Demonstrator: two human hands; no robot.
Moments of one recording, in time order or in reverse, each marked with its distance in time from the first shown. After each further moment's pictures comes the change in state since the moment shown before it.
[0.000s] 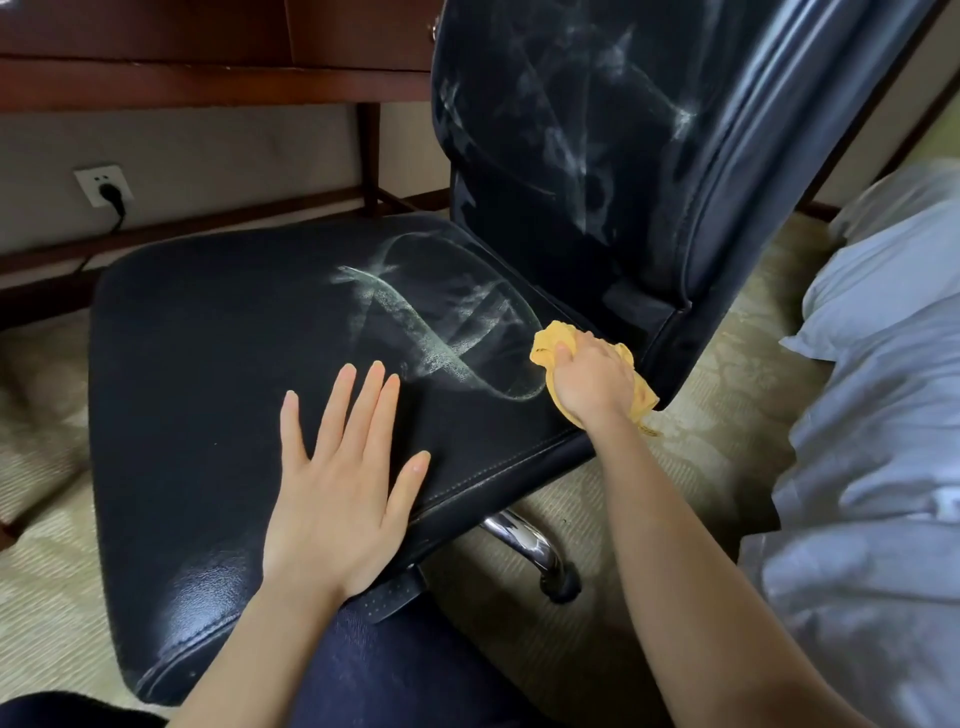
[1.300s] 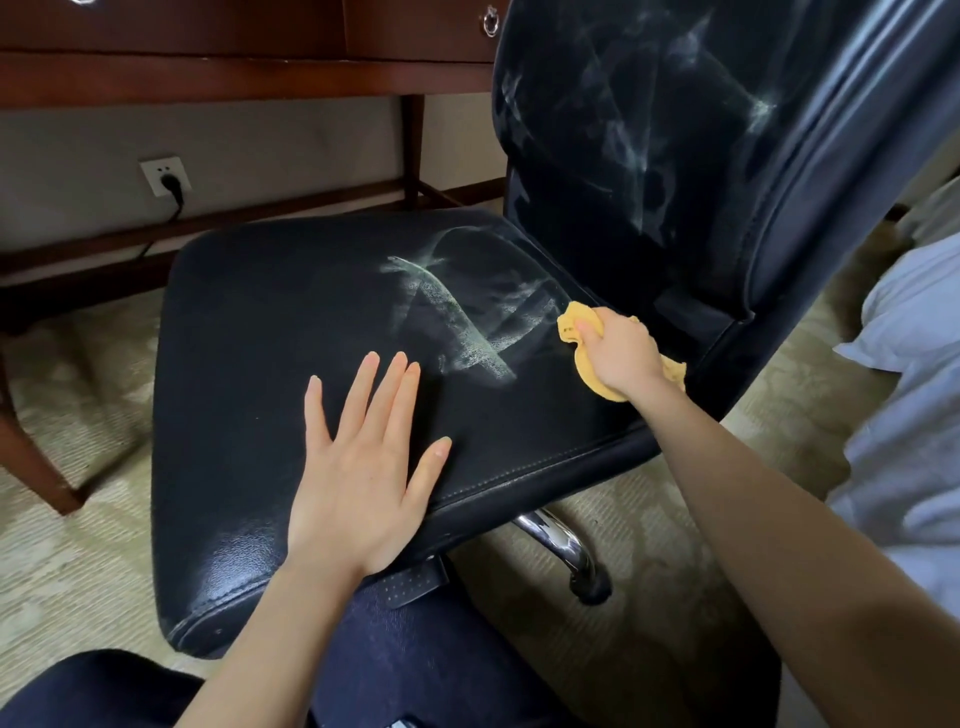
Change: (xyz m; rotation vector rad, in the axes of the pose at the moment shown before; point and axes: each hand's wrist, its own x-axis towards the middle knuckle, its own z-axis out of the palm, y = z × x) left_hand 0.001 -0.016 -0.004 0.003 -0.015 -0.040; right_hand 0.025 -0.017 -0.009 0.018 -0.088 -0.168
